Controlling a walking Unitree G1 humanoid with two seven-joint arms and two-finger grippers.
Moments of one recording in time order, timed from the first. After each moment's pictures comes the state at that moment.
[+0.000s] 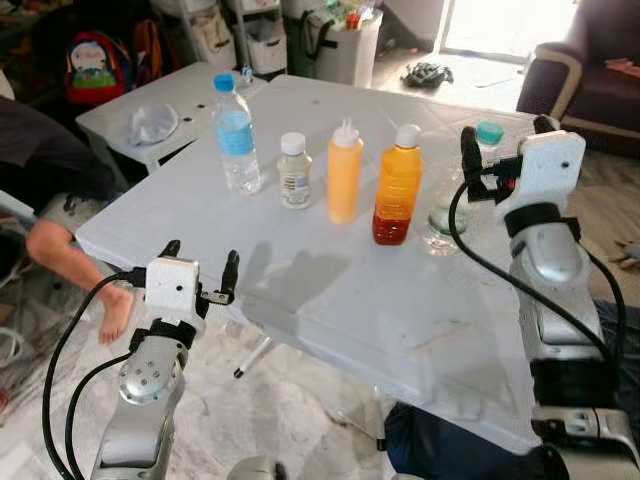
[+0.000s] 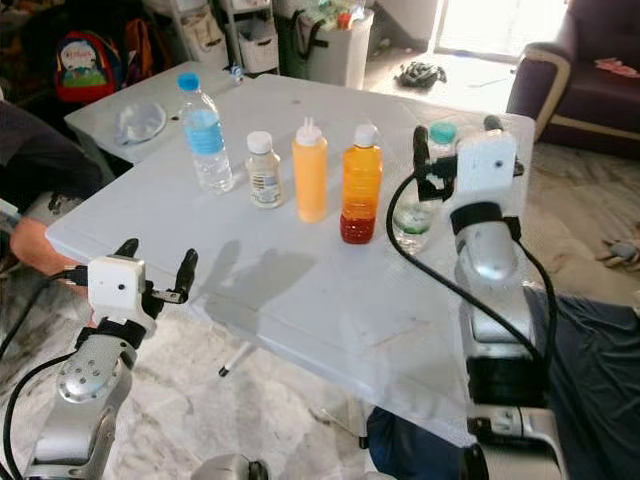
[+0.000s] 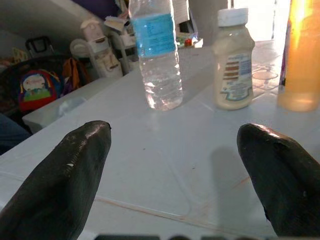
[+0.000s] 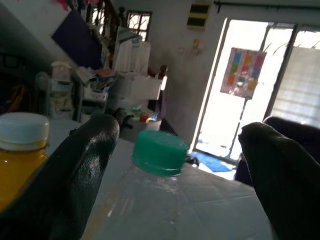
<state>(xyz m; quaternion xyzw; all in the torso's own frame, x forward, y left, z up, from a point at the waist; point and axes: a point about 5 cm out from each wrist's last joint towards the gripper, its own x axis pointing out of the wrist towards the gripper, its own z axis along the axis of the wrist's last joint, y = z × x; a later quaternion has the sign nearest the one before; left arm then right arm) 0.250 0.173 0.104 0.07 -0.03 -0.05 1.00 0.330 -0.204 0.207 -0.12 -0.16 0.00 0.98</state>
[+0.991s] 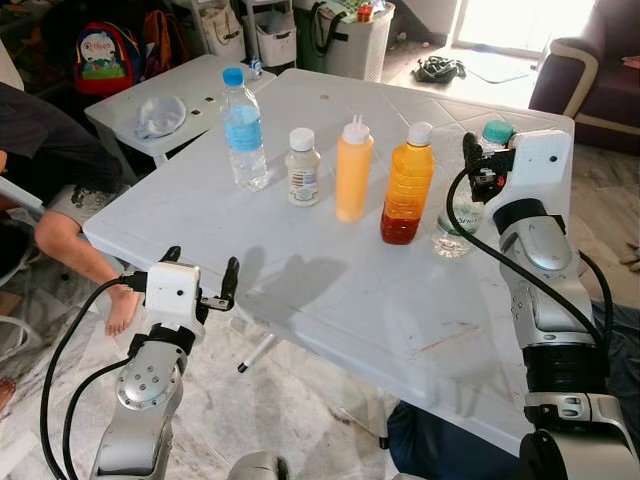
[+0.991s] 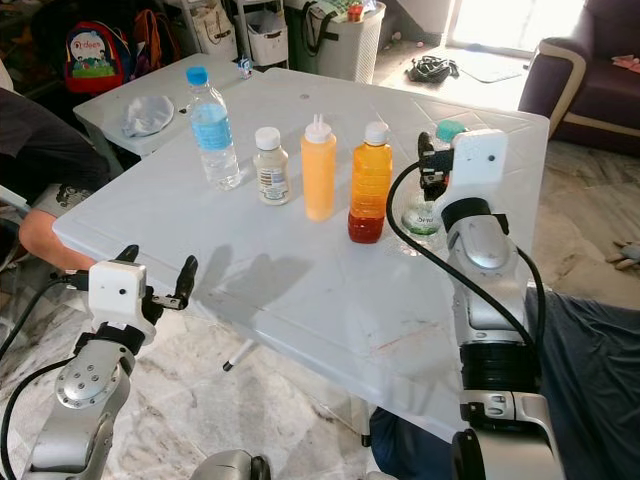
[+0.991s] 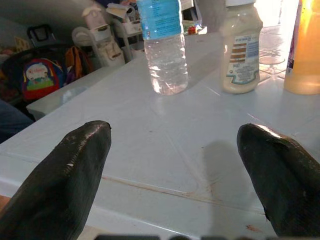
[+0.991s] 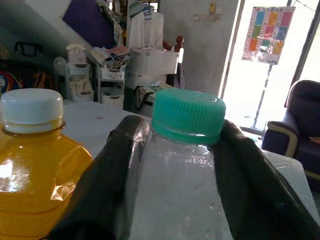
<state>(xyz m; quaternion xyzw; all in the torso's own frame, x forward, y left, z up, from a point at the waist) 0.244 0.171 0.101 0.07 -0.01 -0.06 1.00 0.341 -0.203 0.199 -0.07 -0.11 0.01 0.99</state>
